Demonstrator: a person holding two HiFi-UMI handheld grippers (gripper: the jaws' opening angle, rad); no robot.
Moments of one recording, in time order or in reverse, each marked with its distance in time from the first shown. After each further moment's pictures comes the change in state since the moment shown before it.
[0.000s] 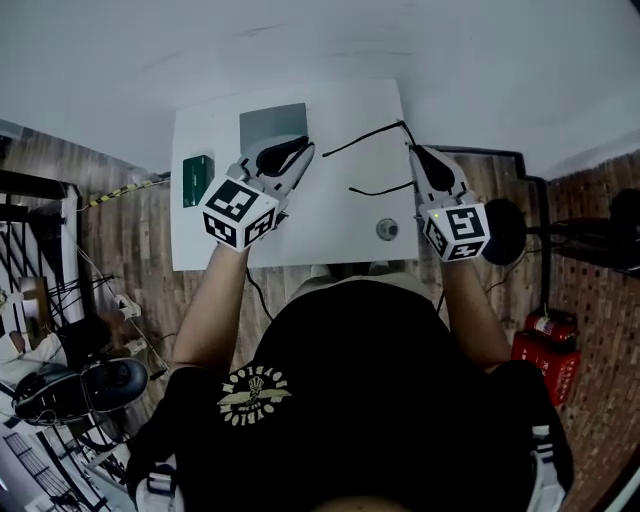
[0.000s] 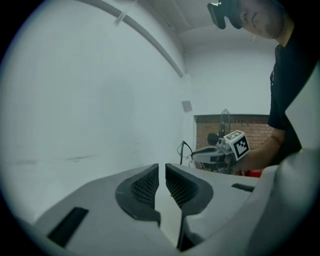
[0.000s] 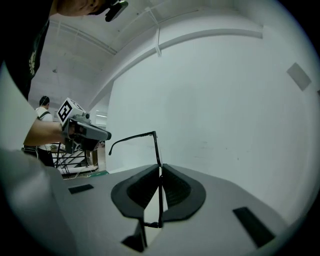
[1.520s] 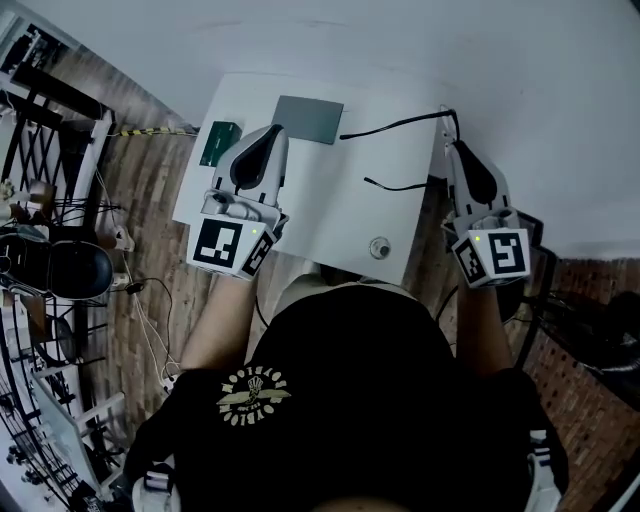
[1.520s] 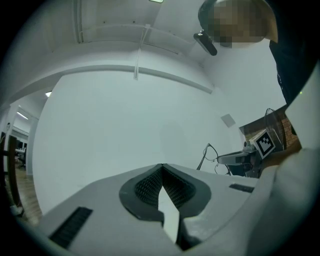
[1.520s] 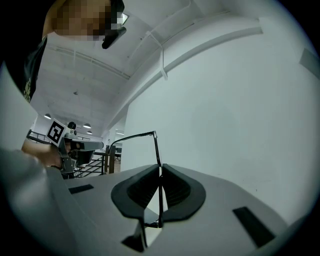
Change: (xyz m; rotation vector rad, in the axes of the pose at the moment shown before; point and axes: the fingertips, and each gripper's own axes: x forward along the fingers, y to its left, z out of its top) left arm -0.067 -0.011 0.090 0.036 -0.302 0.630; right arm -0.004 -0.041 0.115 0.000 -0.218 0.242
